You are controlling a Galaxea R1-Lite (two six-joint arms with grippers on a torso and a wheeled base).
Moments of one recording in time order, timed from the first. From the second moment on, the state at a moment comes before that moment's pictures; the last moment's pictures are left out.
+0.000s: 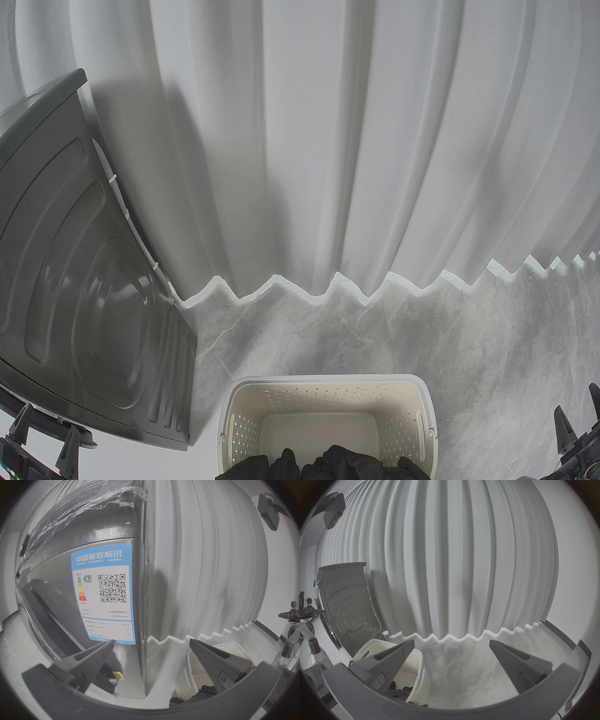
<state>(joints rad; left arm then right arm) 0.00 0.02 -0.02 0.00 0.00 -0.04 0.00 0.02 -0.02 0.00 0.01 0.00</state>
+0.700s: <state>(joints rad) 0.00 0.02 -0.02 0.00 0.01 -0.04 0.00 0.02 -0.02 0.00 0.01 0.00</state>
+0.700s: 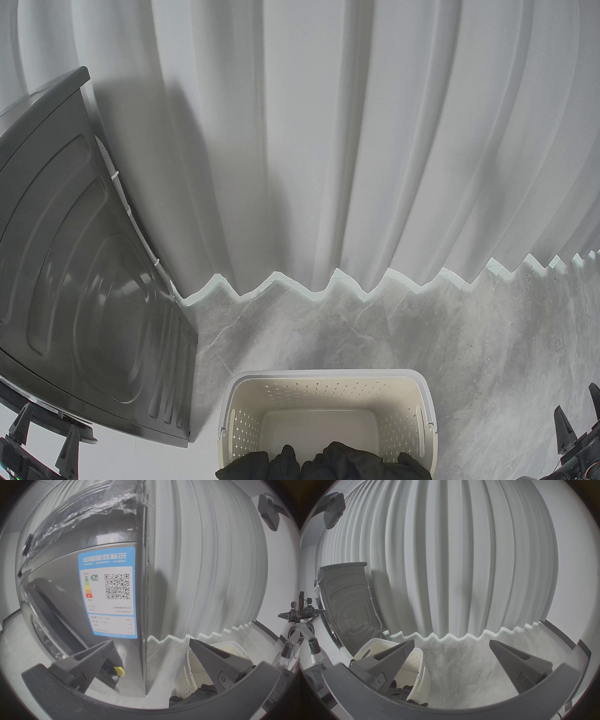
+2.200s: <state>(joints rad) 0.00 0.02 -0.02 0.00 0.01 -0.04 0.00 0.02 -0.02 0.00 0.01 0.00</state>
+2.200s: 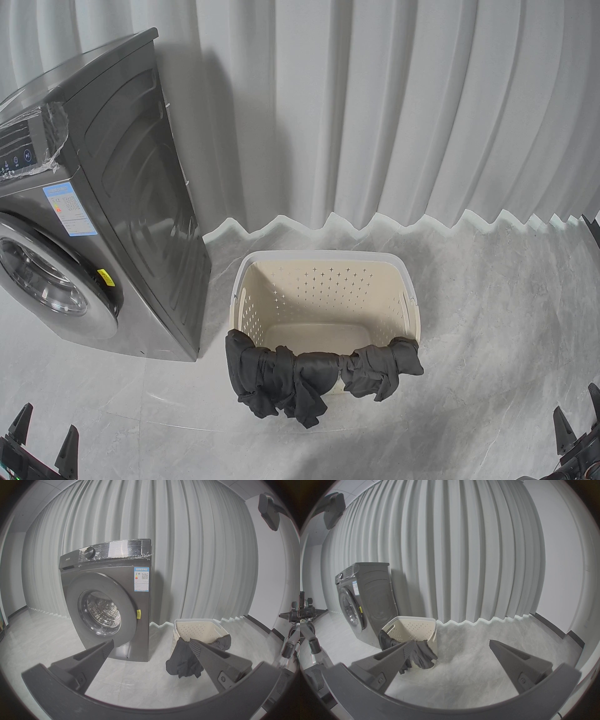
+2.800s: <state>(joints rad) 0.00 0.02 -0.02 0.00 0.00 -0.04 0.00 0.02 -0.02 0.00 0.01 0.00</state>
